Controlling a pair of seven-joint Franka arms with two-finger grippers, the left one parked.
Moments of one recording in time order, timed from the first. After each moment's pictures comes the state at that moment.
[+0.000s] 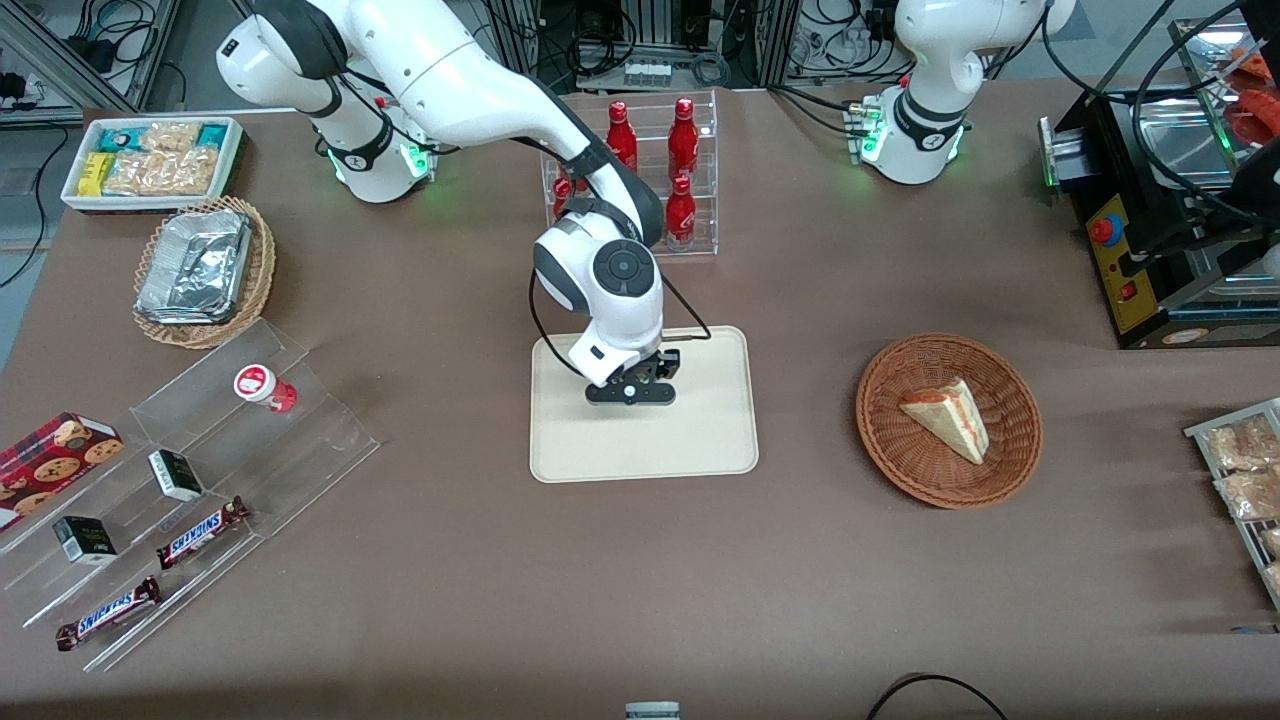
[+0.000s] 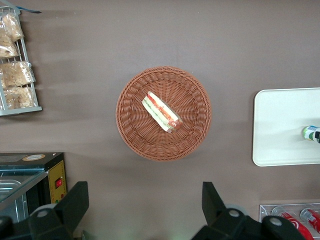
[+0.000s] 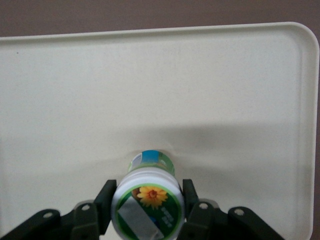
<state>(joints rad) 0.88 0.69 -0.12 -1.54 0.06 2.25 0.81</state>
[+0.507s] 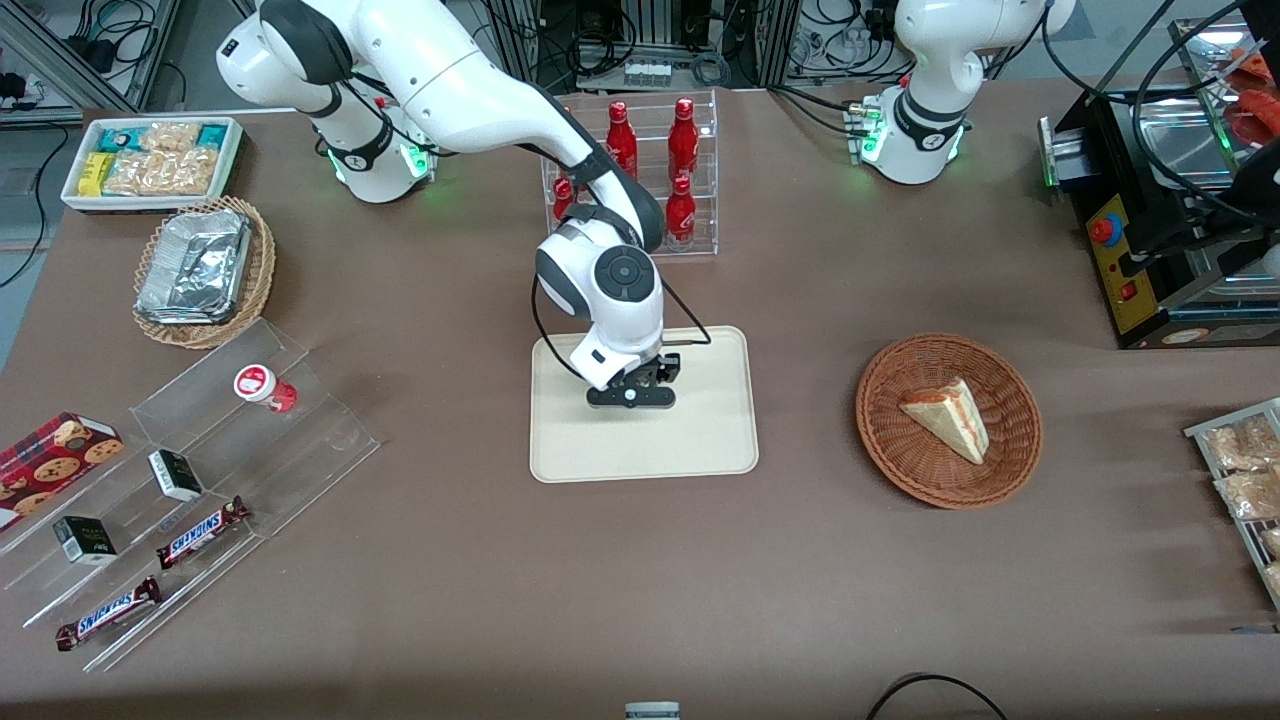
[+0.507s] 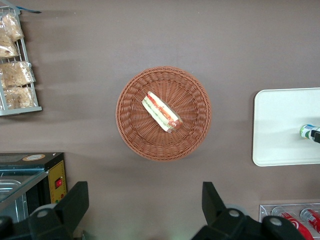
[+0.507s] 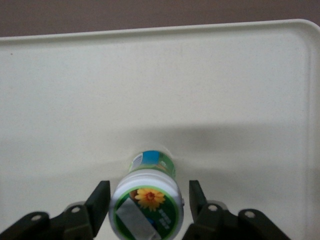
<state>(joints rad) 0.88 0.71 -0.12 -1.54 0.06 2.28 0.81</state>
